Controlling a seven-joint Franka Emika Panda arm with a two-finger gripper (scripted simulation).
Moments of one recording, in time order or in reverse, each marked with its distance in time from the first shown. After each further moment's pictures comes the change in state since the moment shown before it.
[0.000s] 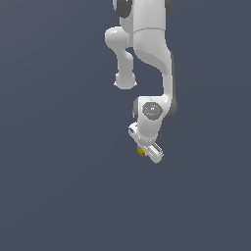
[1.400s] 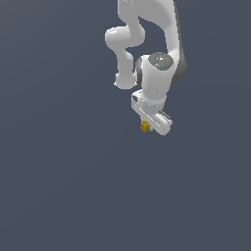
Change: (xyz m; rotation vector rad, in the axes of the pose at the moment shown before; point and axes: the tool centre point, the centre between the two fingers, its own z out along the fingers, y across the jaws) arm -0.038 0.038 -0.138 0.000 -0.002 0.001
